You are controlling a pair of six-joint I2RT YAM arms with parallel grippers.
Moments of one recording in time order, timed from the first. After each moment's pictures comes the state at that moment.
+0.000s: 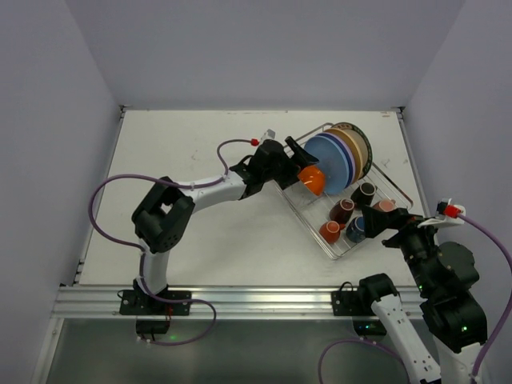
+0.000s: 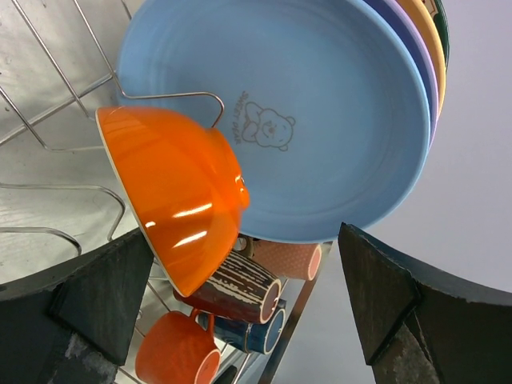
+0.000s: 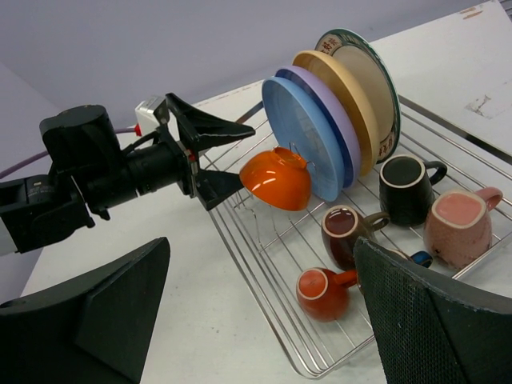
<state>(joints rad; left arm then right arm) -0.79 1.97 1.38 0.14 0.04 -1.33 0.27 0.24 0.97 -0.83 0.14 0.47</state>
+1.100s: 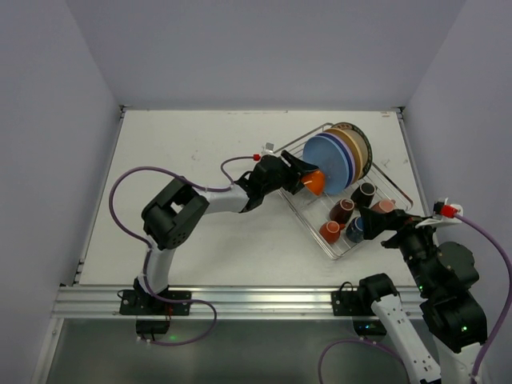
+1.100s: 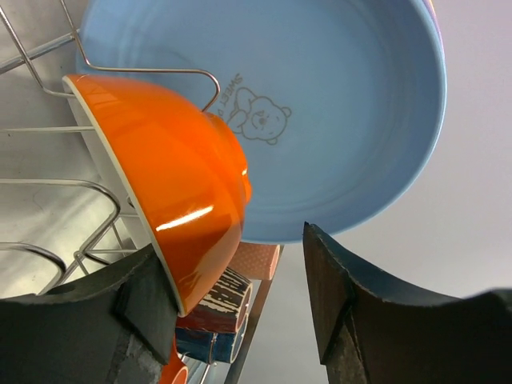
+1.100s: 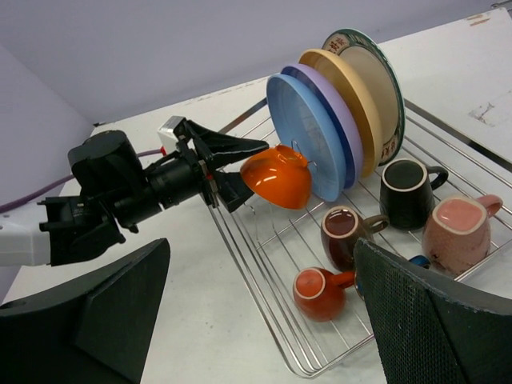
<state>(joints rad) -0.82 2.04 1.24 0.50 0.05 -1.54 0.27 0.24 0.97 -0.83 0.11 0.43</state>
